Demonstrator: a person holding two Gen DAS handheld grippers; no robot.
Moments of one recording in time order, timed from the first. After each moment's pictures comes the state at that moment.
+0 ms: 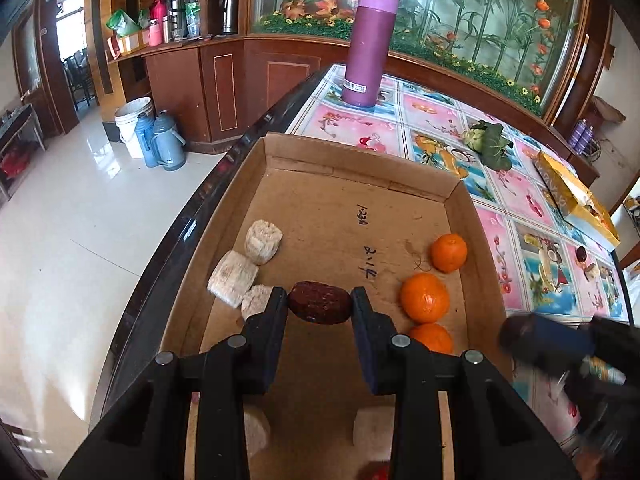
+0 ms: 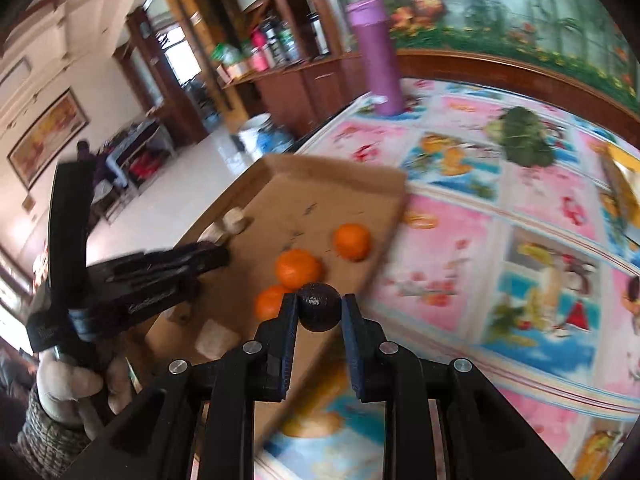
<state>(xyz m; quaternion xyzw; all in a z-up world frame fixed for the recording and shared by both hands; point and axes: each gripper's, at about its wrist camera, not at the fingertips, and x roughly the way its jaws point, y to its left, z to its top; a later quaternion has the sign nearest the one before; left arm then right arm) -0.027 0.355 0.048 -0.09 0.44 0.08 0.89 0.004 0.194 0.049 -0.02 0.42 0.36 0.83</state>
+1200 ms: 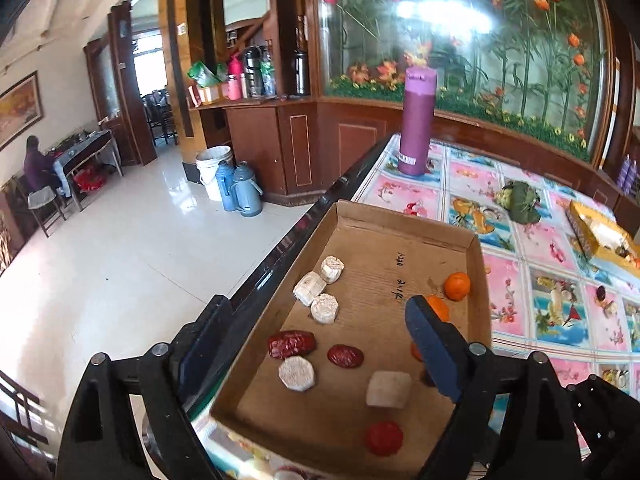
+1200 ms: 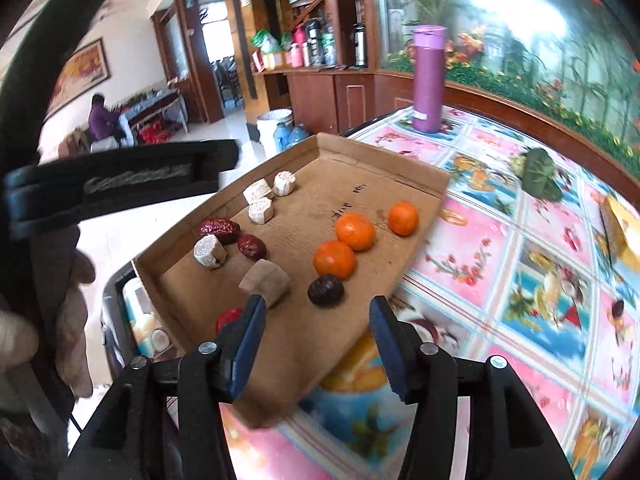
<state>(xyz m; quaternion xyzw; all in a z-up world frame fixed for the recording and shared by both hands) -0.115 0.326 0.119 -0.07 0.33 0.23 0.91 -0.066 0.196 0.045 -0.09 0.37 0.36 0.85</state>
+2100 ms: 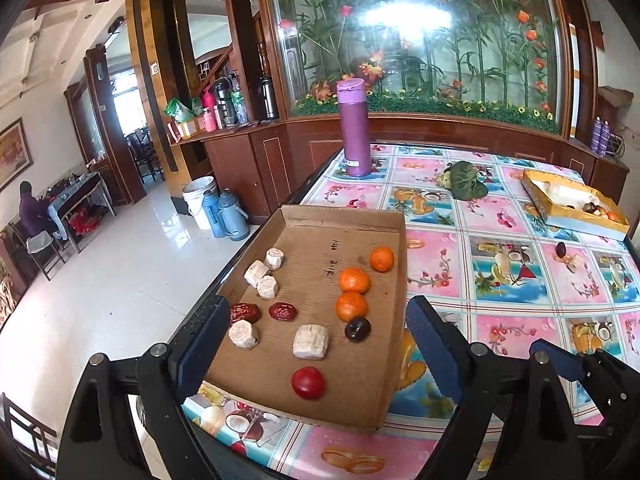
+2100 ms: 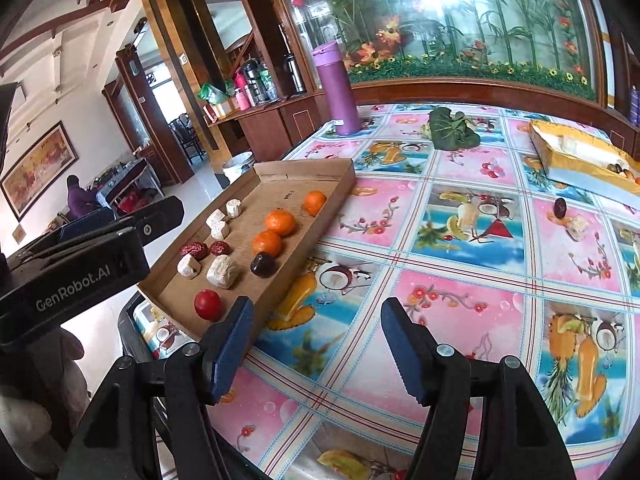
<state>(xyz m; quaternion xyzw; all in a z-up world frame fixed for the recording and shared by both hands) -0.143 0.225 0.126 0.01 0.32 0.20 0.93 -0.091 0.086 0.052 0.04 0.36 0.31 0.88</state>
